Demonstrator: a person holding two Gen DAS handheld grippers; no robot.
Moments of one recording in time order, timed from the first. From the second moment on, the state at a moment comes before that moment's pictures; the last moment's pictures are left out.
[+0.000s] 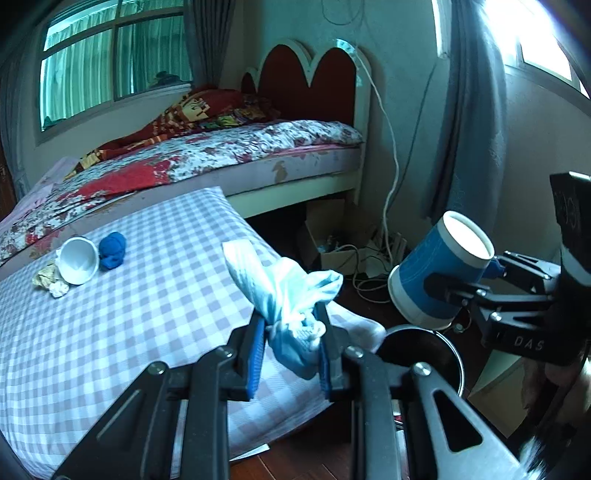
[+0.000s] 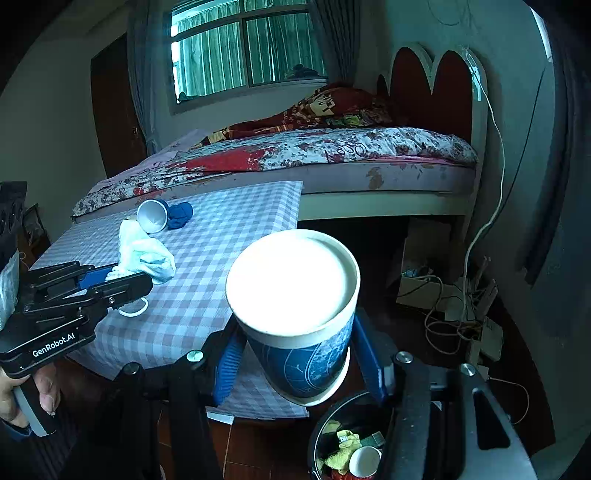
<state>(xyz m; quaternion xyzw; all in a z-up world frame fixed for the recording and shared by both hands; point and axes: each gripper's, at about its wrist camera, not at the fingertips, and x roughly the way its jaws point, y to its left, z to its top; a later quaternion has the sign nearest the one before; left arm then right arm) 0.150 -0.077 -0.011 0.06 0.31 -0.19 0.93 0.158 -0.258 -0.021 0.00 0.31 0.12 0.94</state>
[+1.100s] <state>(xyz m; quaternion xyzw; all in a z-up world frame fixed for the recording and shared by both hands) 0.122 -0.209 -0.081 0.08 0.36 -0.34 0.87 0.100 -0.377 -0.092 0.02 0.39 0.02 0.92</state>
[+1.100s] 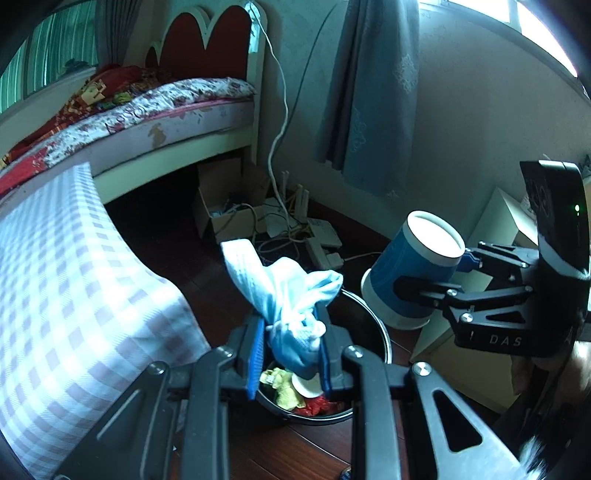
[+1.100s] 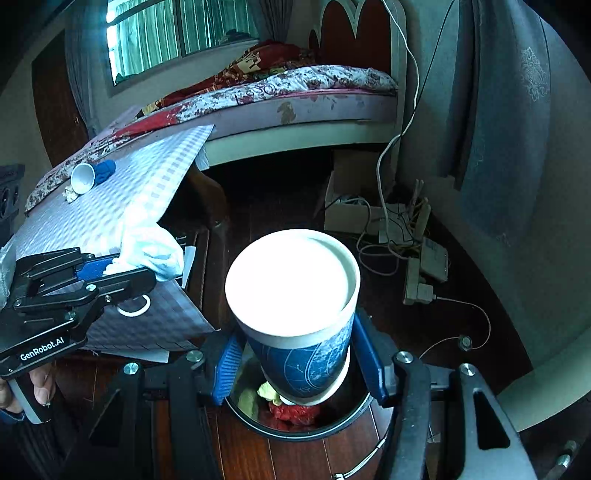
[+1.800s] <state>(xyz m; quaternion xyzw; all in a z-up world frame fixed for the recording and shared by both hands) 0.159 -0.233 -0.141 0.06 0.44 -0.36 0.82 0.134 -0.374 -0.152 -0.01 0.46 0.05 0.89</state>
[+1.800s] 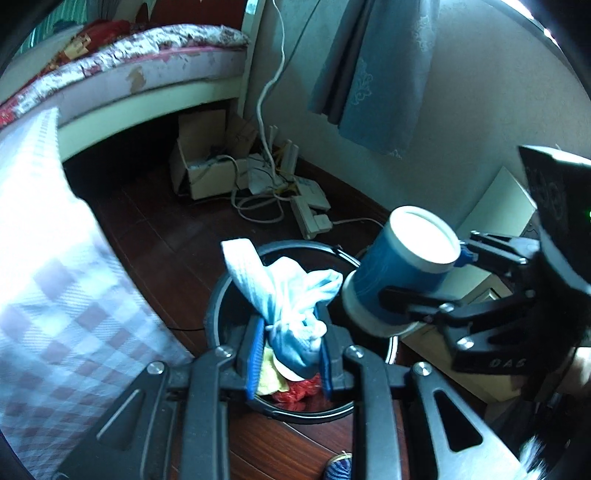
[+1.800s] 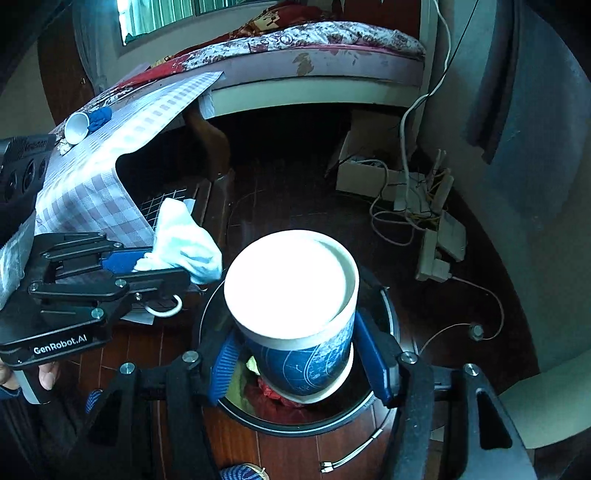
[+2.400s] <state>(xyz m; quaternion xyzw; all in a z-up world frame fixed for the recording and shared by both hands) 0.167 -0.222 -0.178 0.08 0.46 -0.26 0.84 0.157 -0.394 -0.188 -0.05 0.53 -0.06 0.84</state>
